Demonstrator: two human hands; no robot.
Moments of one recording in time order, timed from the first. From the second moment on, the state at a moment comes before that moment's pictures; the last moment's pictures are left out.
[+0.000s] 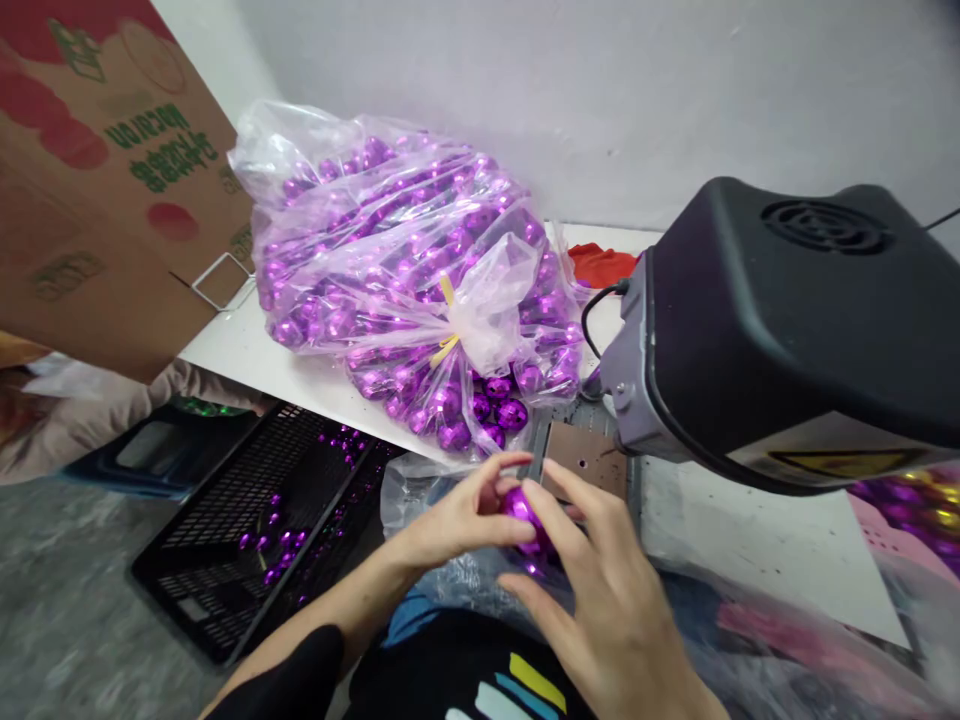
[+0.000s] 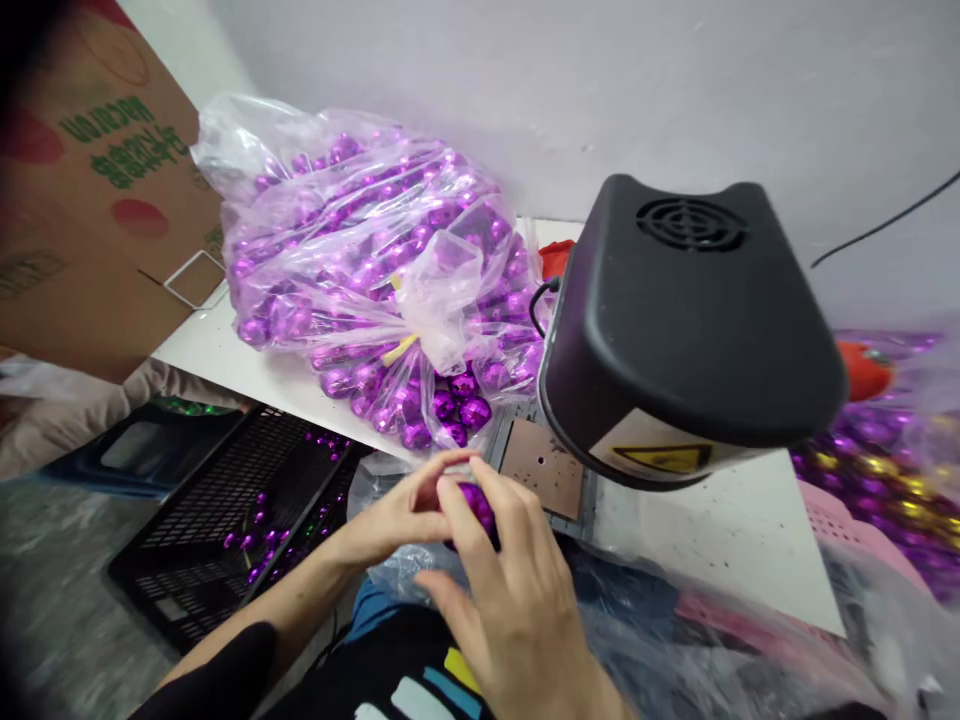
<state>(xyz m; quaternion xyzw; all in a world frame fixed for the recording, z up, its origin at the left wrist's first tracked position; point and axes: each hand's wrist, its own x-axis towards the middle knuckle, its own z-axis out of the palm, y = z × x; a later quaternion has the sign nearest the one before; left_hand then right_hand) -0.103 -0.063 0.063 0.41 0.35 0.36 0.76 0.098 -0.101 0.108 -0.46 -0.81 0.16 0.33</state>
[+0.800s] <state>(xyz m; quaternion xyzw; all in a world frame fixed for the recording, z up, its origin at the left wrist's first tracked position) -0.141 0.004 0.092 0.86 0.46 0.19 0.08 0.118 -0.124 0.066 -0.46 -0.81 0.22 0.30</state>
